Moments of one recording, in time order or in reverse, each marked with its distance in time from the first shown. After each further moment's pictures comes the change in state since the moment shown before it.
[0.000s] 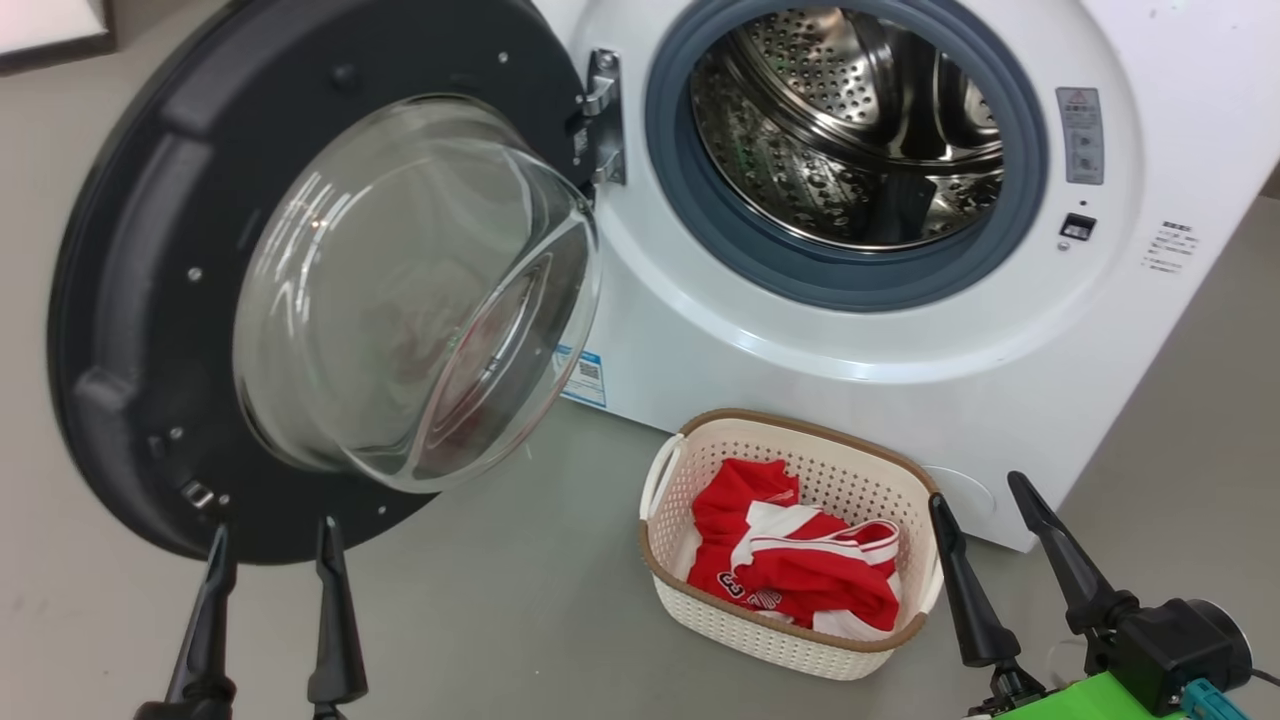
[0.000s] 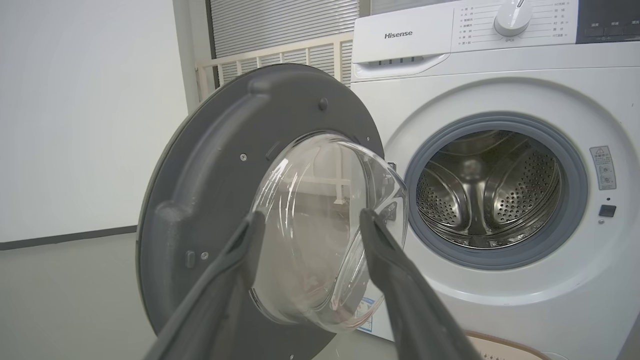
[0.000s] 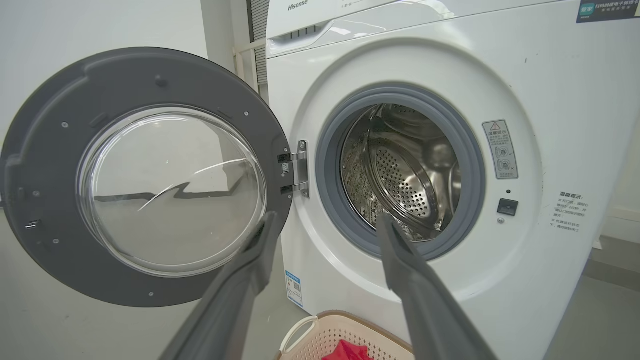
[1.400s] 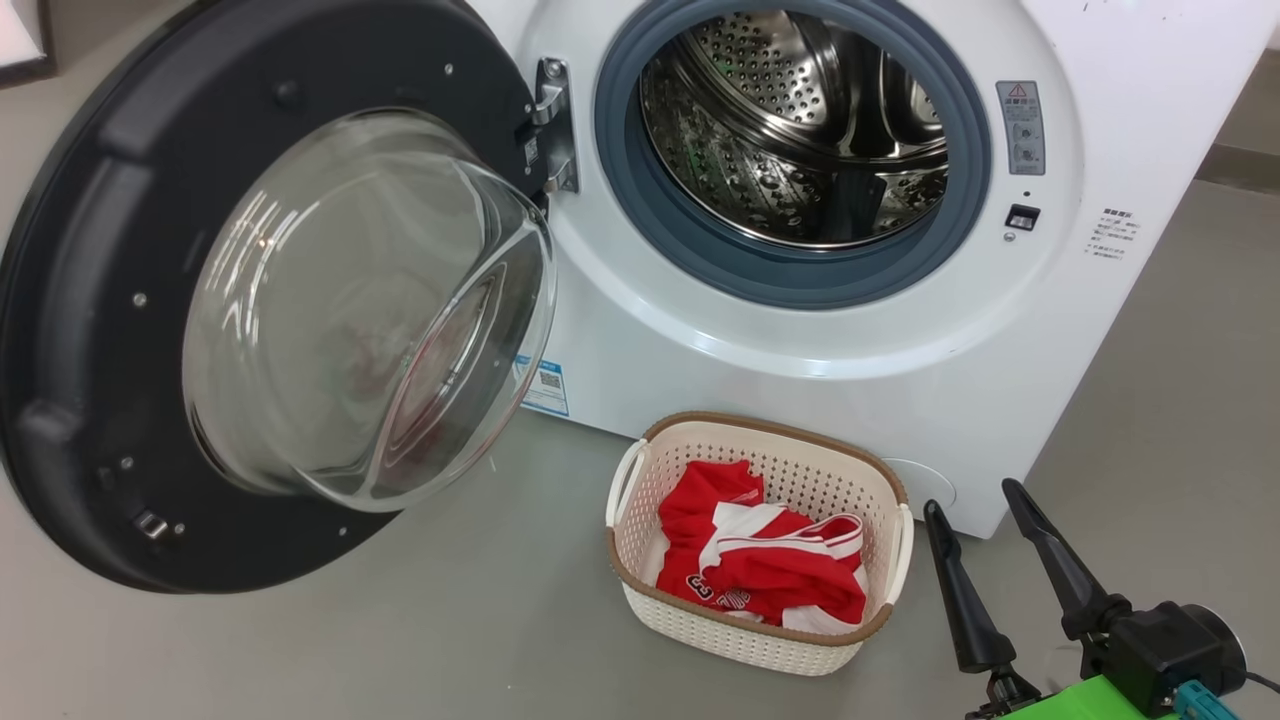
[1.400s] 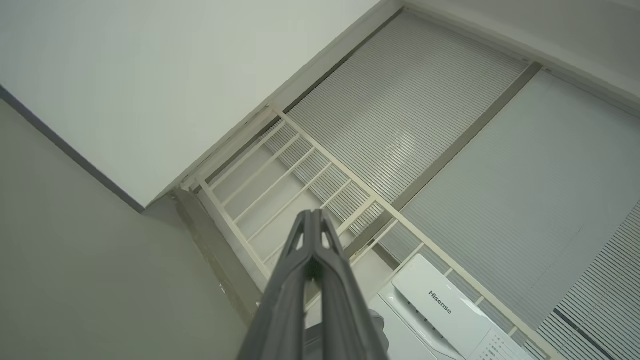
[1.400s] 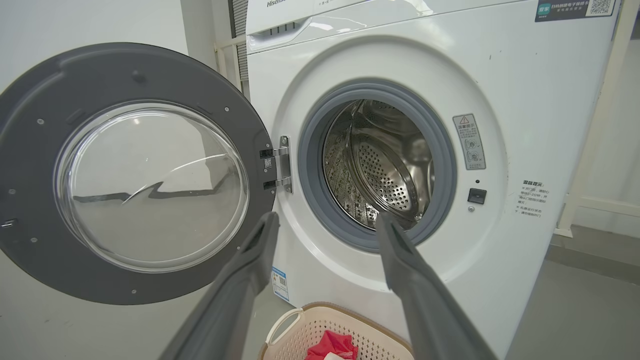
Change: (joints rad) left arm -0.618 0.122 0.548 0.336 -0.848 -0.110 0.198; right arm 0.002 0.000 0.008 0.015 -0.001 0.000 0.000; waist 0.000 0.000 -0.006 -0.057
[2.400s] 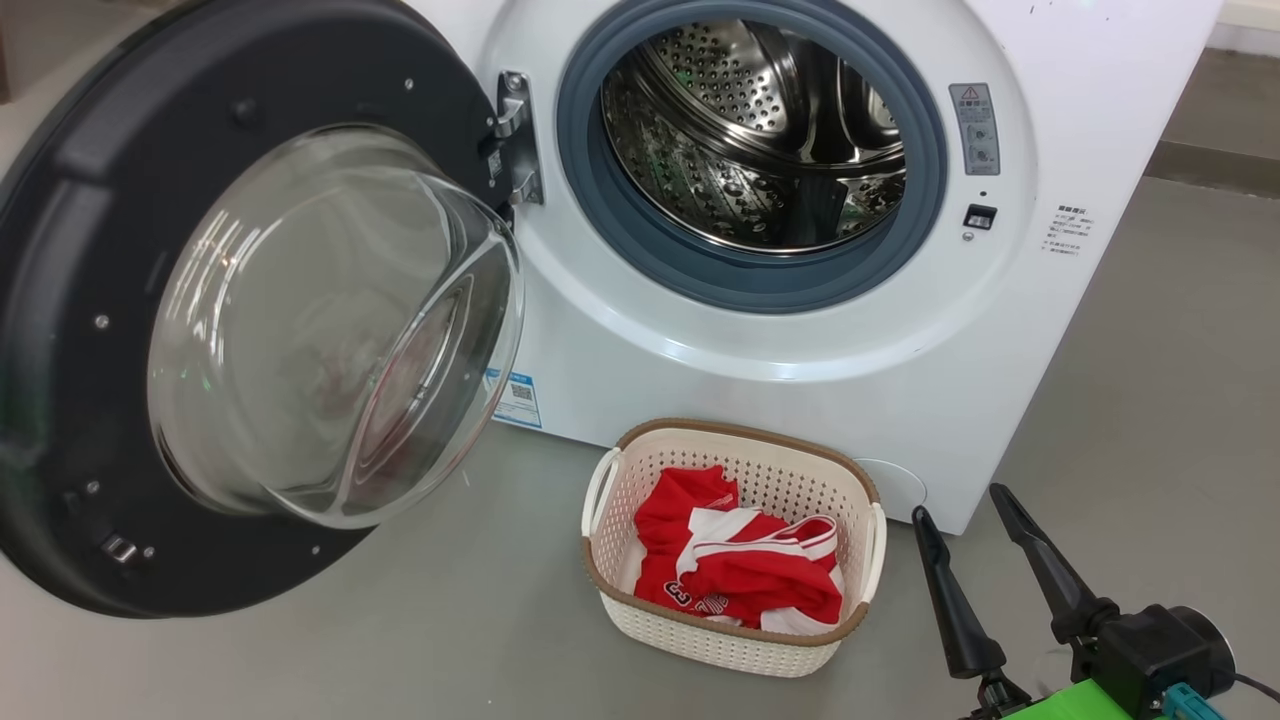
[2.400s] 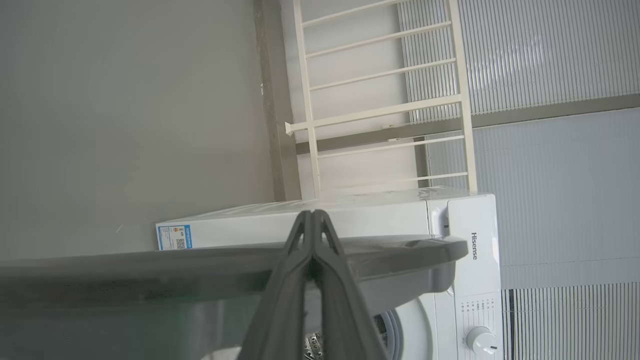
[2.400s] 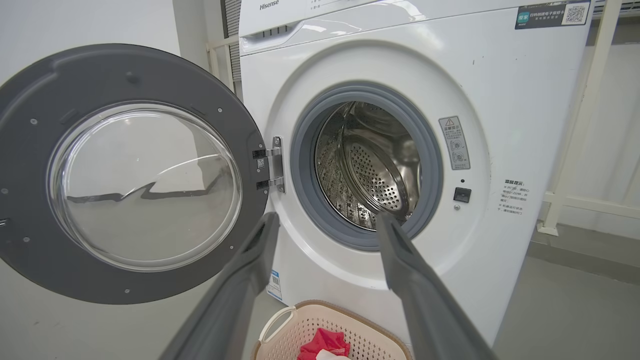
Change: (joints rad) left arm -0.228 0.100 0.035 0.628 -0.280 0.107 0.448; right arm 0.001 0.000 0.018 0.005 -0.002 0.000 0.000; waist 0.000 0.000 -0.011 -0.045
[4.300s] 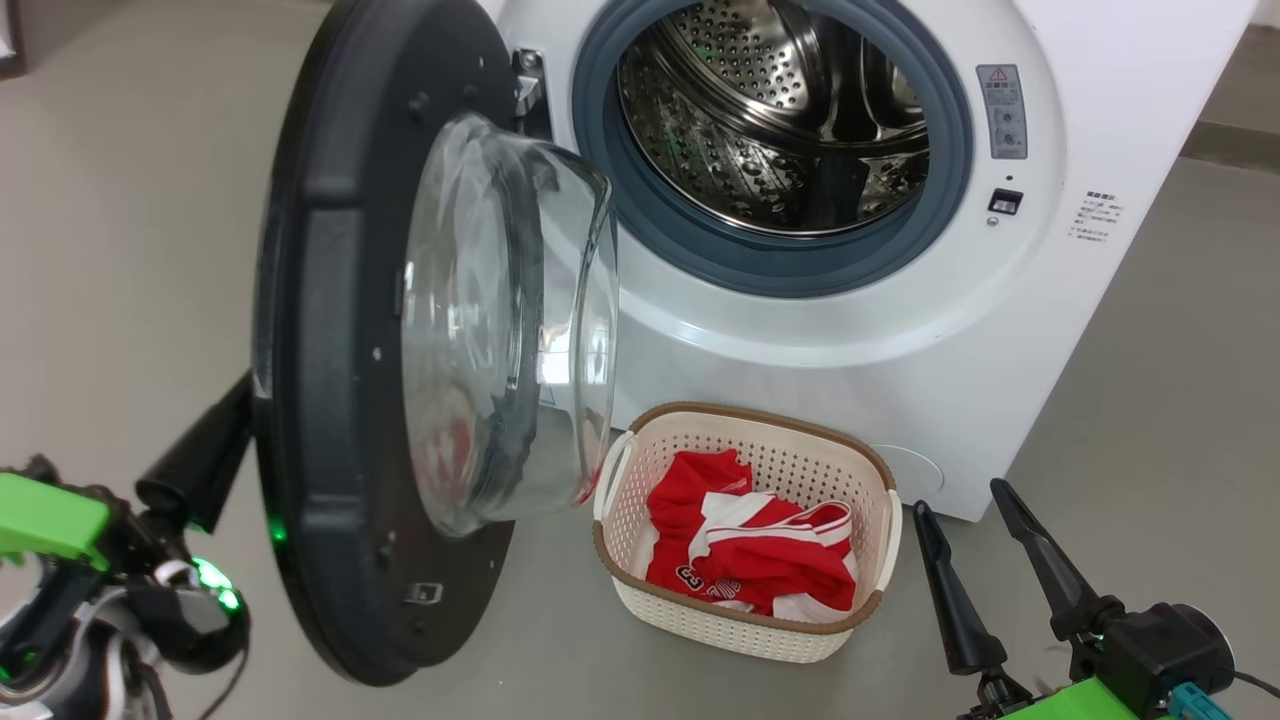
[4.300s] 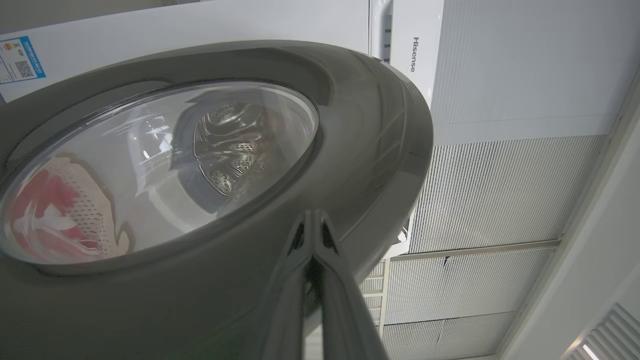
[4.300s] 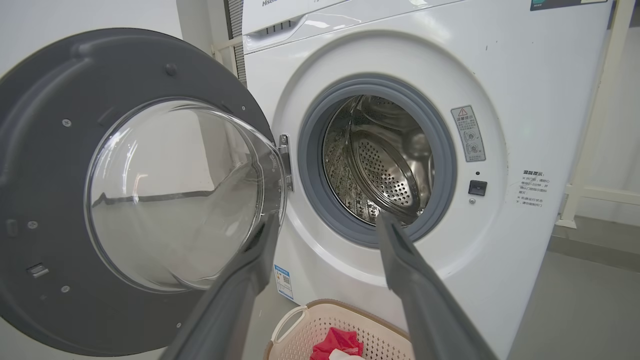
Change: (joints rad) left arm 0.423 -0.302 -0.174 -0.743 -0.290 0.087 0.199; right arm 0.000 0.000 0.003 -0.017 0.023 0.000 0.000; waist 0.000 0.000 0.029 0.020
